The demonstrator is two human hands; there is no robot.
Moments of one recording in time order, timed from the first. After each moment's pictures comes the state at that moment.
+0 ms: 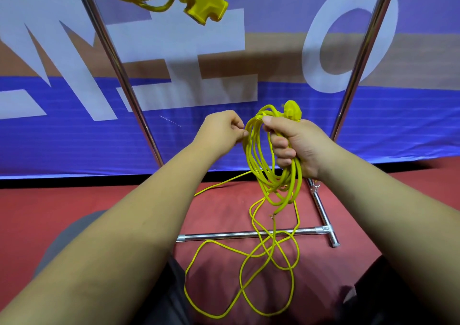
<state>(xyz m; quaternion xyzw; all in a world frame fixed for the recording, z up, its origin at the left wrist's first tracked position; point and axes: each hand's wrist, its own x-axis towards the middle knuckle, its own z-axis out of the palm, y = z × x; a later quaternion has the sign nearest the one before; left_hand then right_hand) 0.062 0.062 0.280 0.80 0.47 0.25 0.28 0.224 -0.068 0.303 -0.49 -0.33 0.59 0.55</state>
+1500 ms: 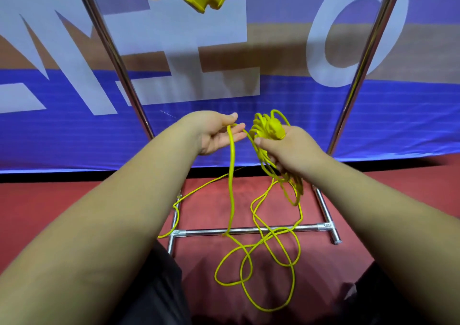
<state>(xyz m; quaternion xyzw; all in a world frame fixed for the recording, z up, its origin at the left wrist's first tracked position) 0.055 0.050 0.316 0.37 0.51 0.26 0.73 0.220 -0.060 0.269 -0.67 -0.52 0.34 0.41</state>
